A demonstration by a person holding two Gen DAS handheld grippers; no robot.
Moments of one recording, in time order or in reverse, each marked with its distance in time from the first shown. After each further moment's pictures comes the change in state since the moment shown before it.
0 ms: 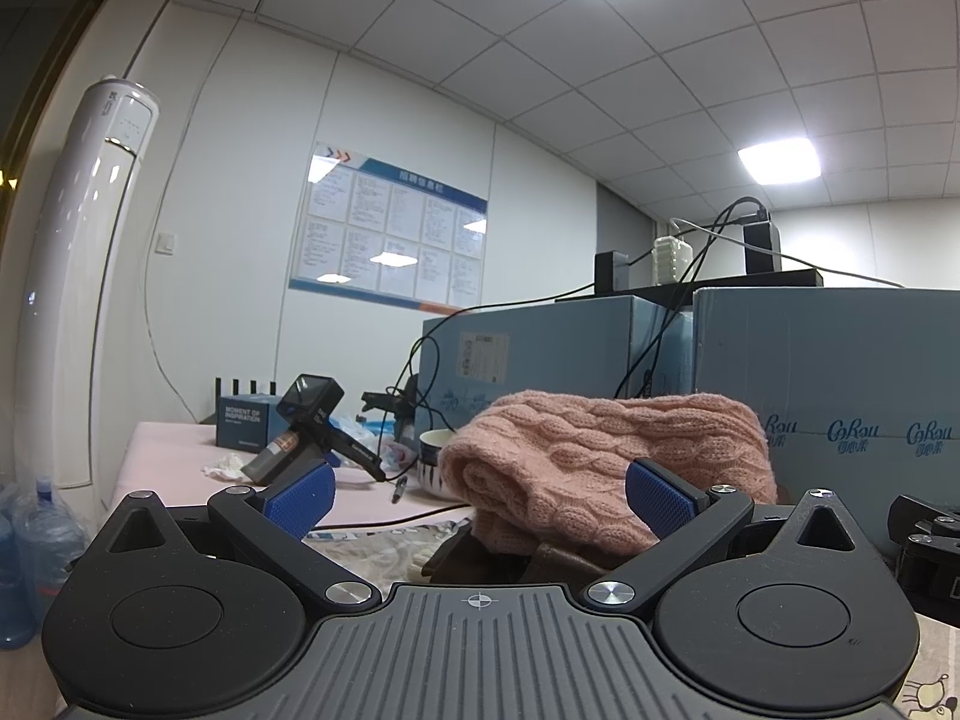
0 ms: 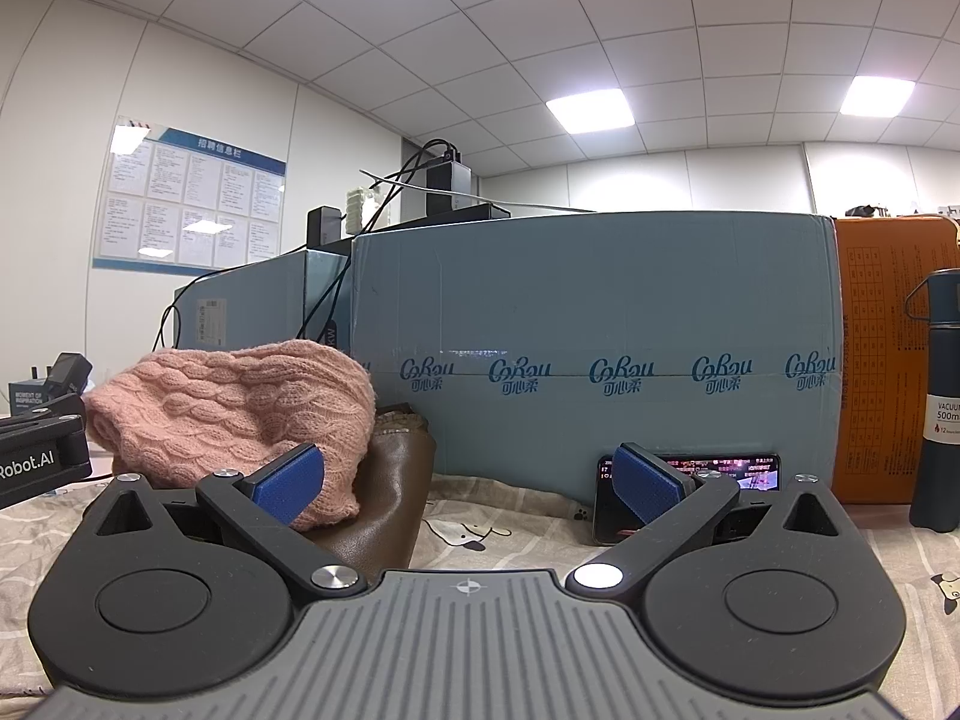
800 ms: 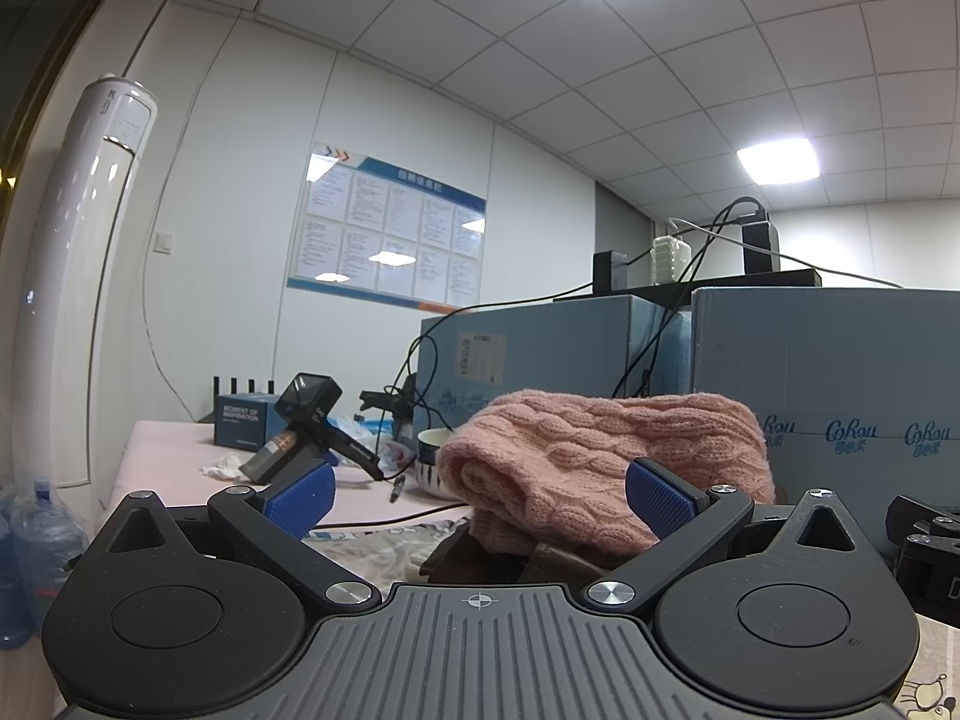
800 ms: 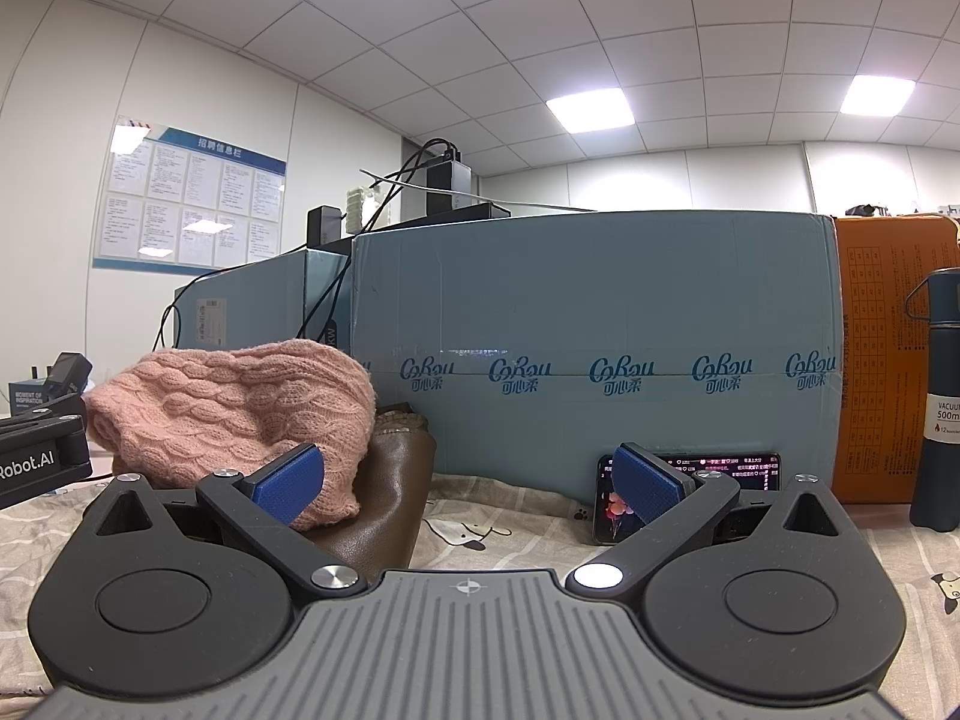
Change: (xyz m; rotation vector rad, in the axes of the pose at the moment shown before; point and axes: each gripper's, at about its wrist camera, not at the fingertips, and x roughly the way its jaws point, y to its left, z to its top) left arm 0.000 0.001 0.000 -0.001 0.001 -0.004; right arm 0.000 0.000 0.000 0.000 0.001 0.000
